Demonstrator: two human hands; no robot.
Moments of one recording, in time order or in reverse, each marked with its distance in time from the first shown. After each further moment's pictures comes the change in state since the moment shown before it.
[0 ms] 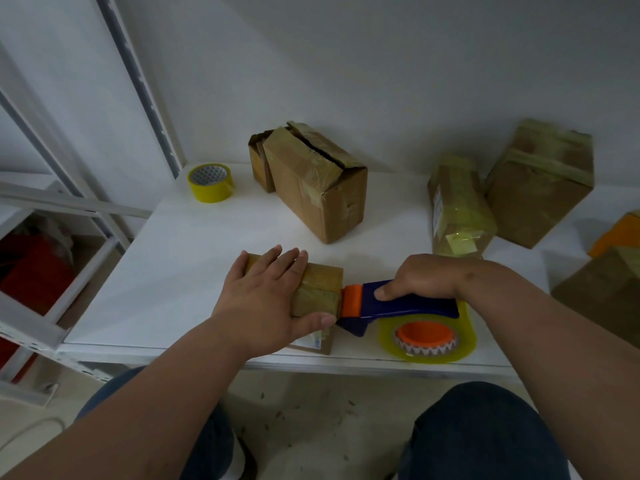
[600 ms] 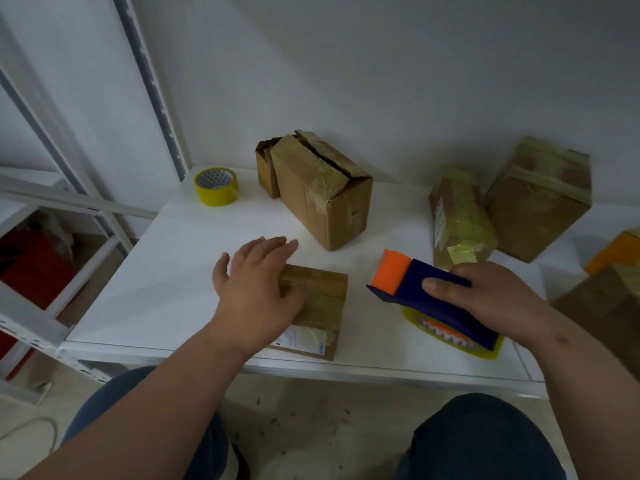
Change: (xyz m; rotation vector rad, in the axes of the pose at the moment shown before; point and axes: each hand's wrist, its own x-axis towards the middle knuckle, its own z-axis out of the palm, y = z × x) left_hand -0.011 0.003 -0.015 -0.468 0.365 -0.199; right_hand -0.063 0.029 0.011 0.222 0.505 -0.054
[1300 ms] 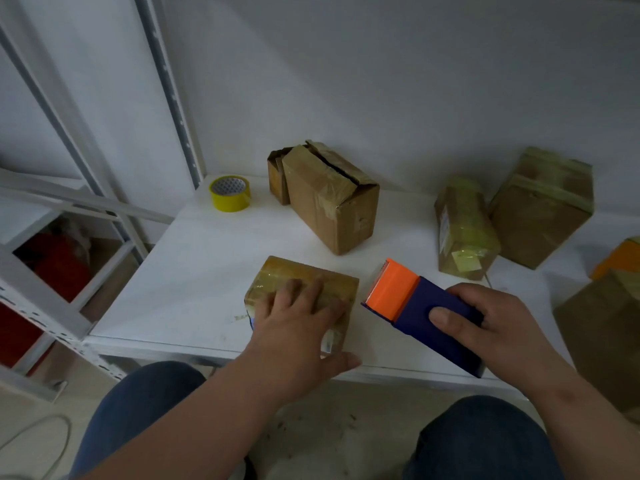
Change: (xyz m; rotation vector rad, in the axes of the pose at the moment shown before) left_hand -0.042 0.025 0.006 0.362 -0.386 0.174; right_hand -0.050 -0.003 0.021 0.227 0.188 -0.363
